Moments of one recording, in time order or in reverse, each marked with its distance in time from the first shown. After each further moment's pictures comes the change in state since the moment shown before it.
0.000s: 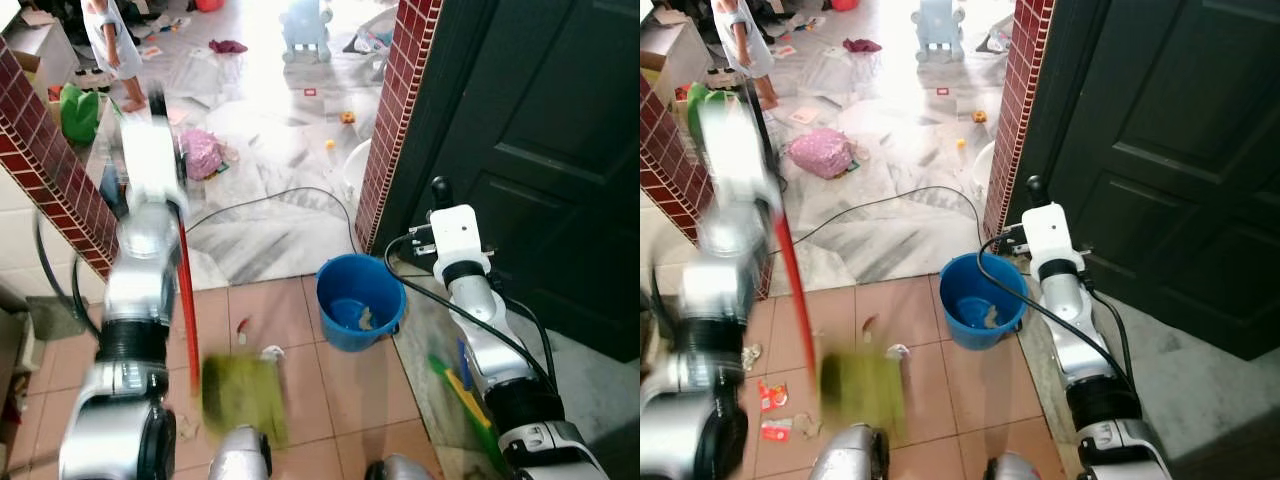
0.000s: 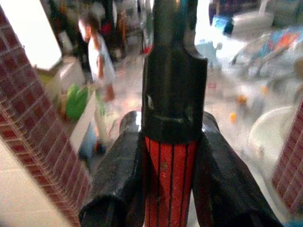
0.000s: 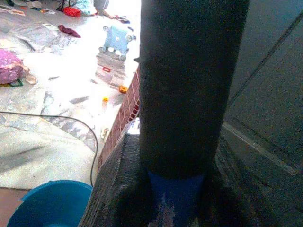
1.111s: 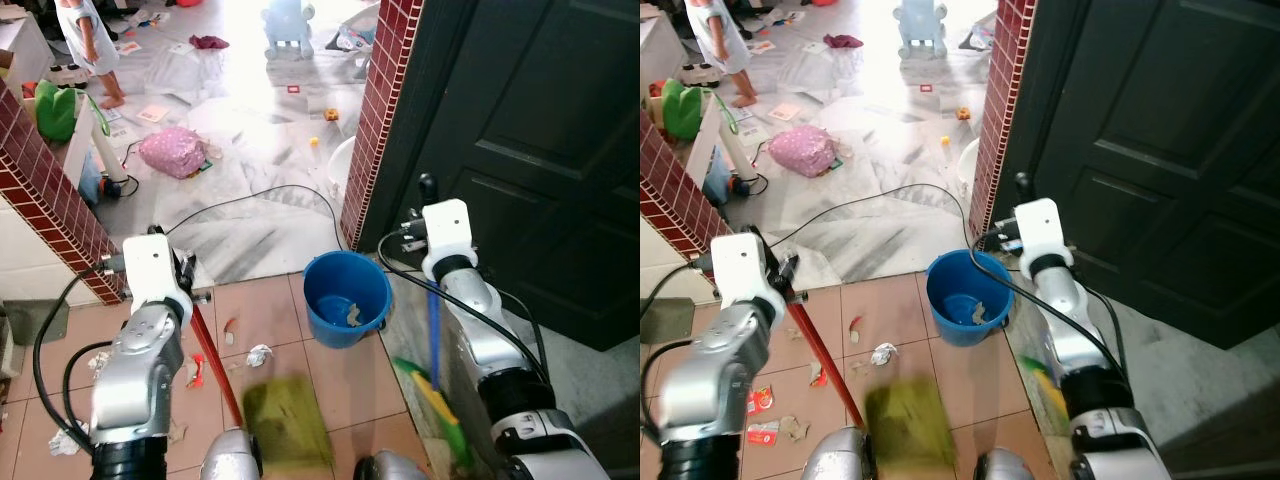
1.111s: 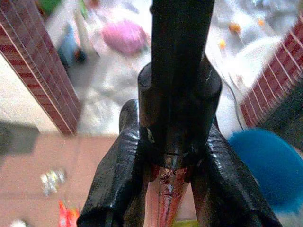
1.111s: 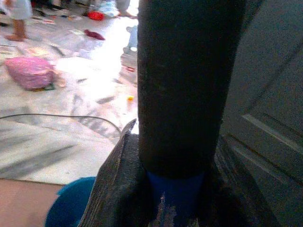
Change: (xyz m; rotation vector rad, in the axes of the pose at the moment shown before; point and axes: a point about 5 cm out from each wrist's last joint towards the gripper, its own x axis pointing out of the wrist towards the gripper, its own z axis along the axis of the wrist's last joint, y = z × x) left arm -0.080 0.000 -0.061 -0.149 0.288 0.012; right arm 0.008 0.011 0.007 0.113 -0.004 0.142
